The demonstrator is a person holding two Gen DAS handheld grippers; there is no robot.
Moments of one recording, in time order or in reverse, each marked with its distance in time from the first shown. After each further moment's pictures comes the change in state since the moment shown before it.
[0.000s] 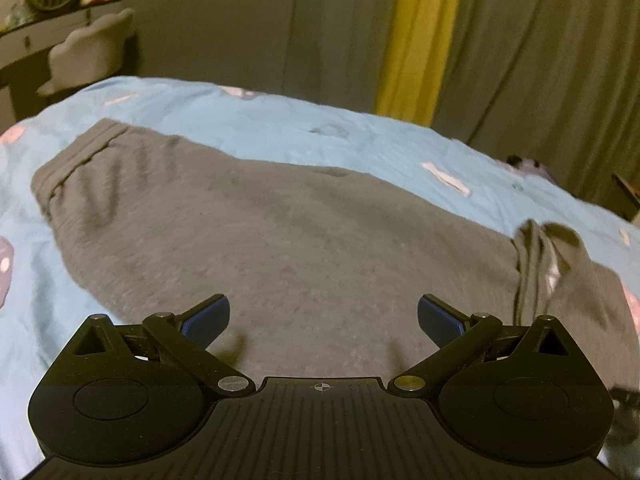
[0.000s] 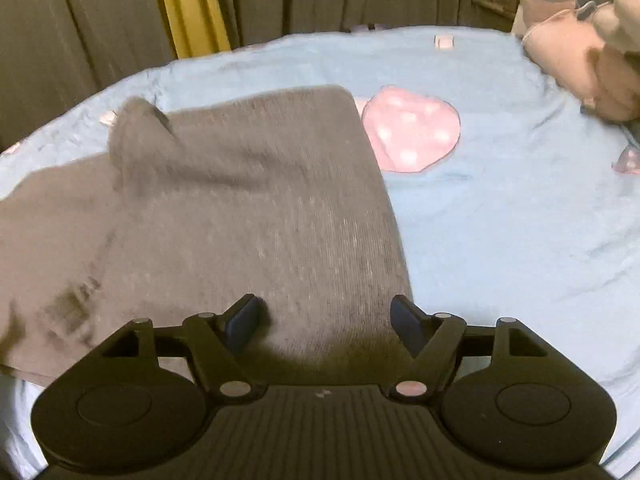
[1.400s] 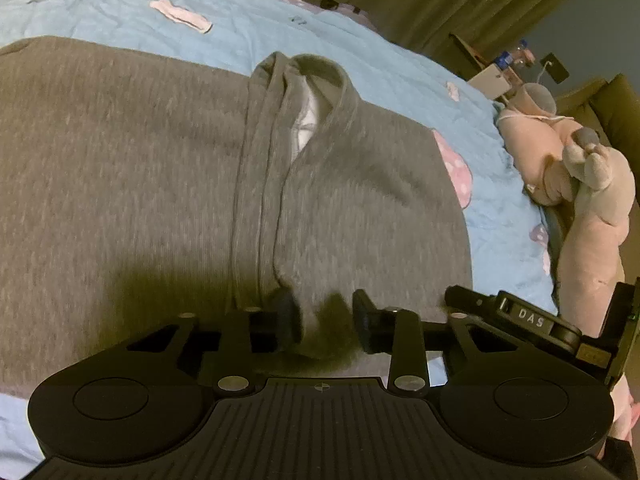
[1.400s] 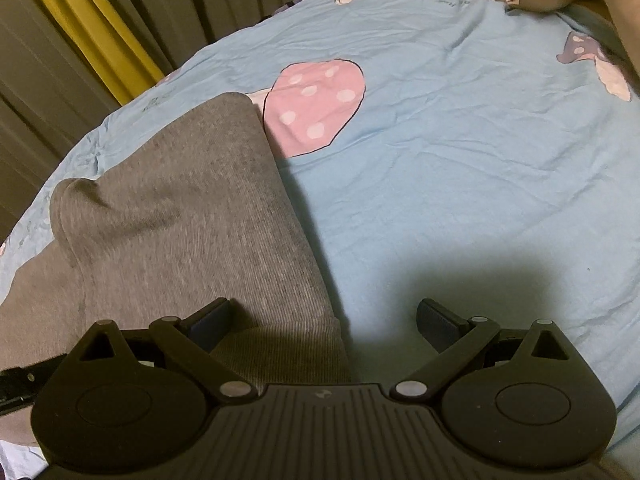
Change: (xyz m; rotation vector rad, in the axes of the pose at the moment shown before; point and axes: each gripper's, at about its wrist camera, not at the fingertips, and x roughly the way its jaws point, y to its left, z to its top) left arm 0.061 -0.134 -0.014 0.133 0.489 -0.559; right arm 0.008 -0.060 0.002 0.352 0.089 0.026
